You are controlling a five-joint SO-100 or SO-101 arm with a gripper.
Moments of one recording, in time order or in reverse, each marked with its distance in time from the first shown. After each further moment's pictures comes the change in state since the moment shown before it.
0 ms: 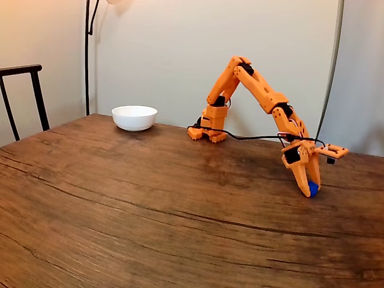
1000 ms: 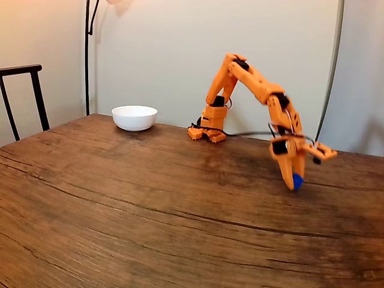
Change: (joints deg) arm 5.7 10.7 -0.7 19.8 4.0
